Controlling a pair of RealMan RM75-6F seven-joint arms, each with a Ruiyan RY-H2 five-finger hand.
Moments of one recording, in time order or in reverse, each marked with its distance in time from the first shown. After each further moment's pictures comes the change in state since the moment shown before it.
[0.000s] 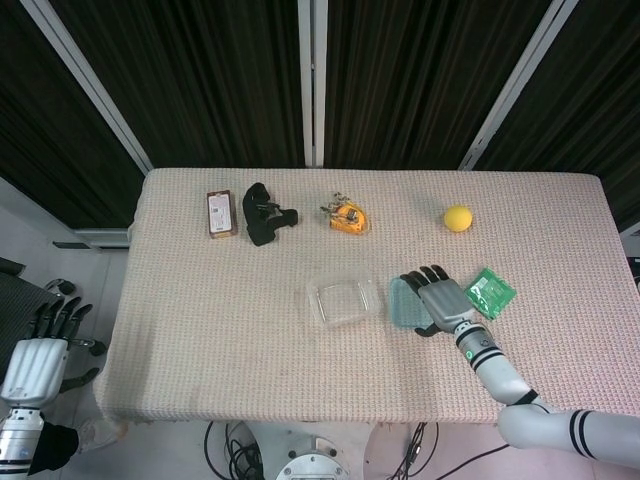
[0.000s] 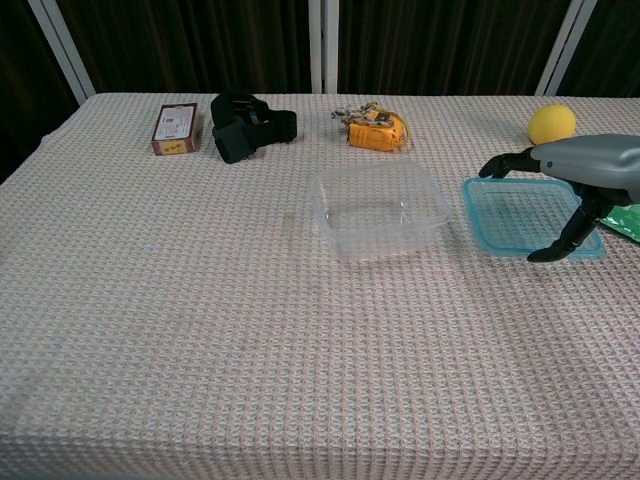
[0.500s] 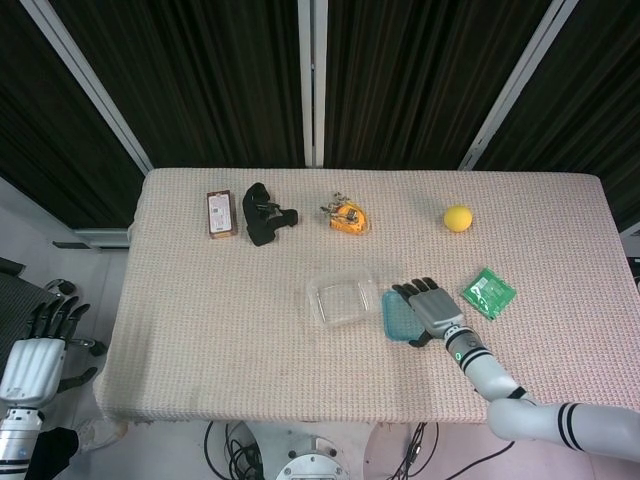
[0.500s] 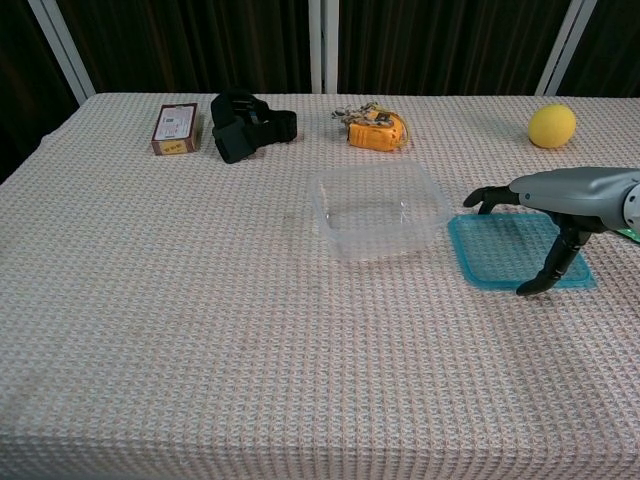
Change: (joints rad) left arm 0.002 -0.007 -0.002 0.019 -0.002 0.005 -0.017; right arm 0.054 -0.052 -0.013 0.017 0.159 -0.094 -0.075
